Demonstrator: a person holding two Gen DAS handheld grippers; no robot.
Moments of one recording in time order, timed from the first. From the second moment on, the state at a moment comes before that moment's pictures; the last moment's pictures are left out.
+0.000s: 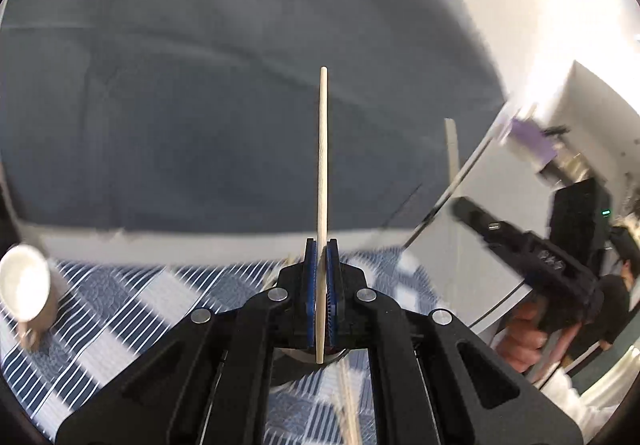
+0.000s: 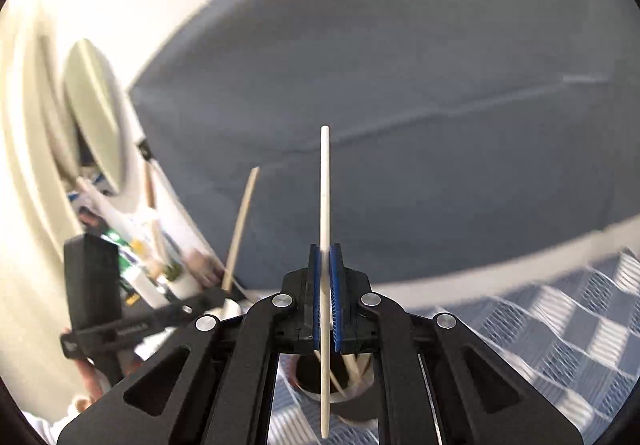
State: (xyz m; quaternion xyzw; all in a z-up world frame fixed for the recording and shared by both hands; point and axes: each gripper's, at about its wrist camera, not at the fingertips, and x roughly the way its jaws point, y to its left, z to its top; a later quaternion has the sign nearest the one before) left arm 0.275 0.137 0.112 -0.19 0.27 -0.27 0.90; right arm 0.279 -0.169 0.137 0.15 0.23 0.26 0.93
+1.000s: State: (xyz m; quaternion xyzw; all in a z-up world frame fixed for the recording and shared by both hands) left arm 0.255 0.082 0.015 -0.15 0.23 -0.24 0.93; right arm 0.296 -0.125 0.035 0.10 0.21 0.32 0.92
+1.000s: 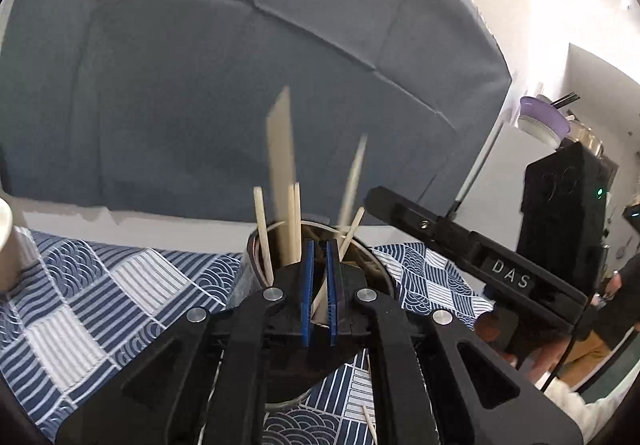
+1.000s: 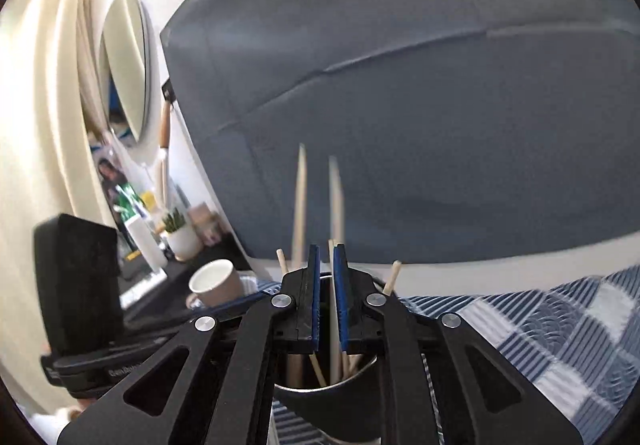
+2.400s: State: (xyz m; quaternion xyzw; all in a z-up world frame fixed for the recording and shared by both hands) left arm 0.168 0.088 0.041 -0.06 0.40 -0.15 0.90; right arm 0.182 -0.210 0.101 0.07 0.28 0.11 0.95
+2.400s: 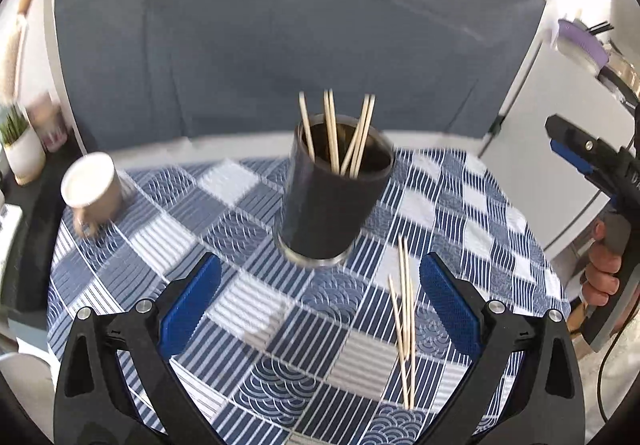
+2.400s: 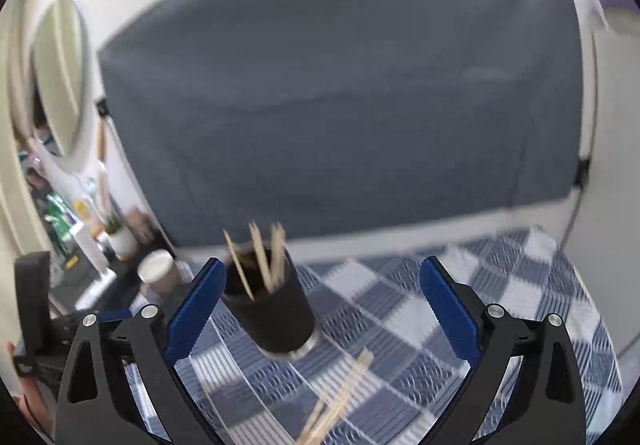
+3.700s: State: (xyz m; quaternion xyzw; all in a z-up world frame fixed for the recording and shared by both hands) left arm 0.201 0.055 -0.102 -0.02 0.56 -0.22 0.80; right arm 0.133 -0.168 -0.131 0.01 0.53 0.01 0.85
